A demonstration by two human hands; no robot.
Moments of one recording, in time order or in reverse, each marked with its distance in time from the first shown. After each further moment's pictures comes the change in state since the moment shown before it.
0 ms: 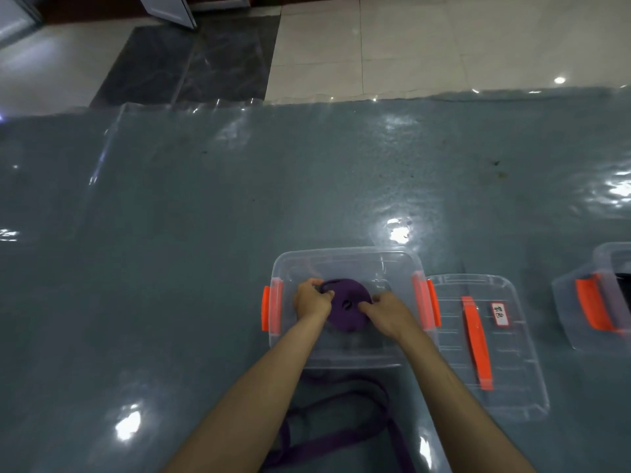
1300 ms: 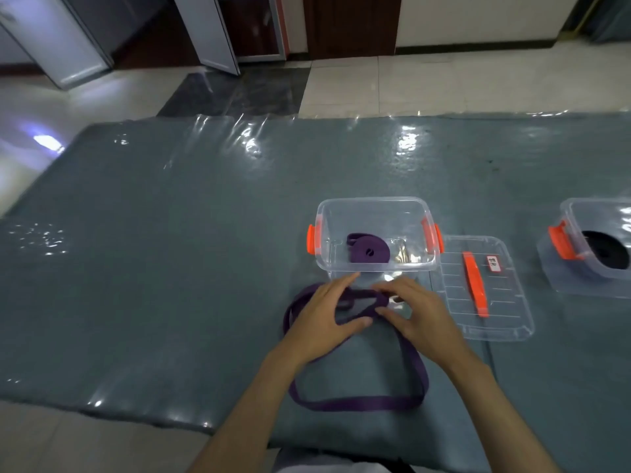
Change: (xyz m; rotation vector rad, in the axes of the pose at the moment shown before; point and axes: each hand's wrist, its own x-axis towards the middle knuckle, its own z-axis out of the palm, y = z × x) left_hand -0.247 -0.110 -0.130 0.181 -0.243 0.803; right_hand -0.202 0.085 0.058 -0.135 0.317 -1.009
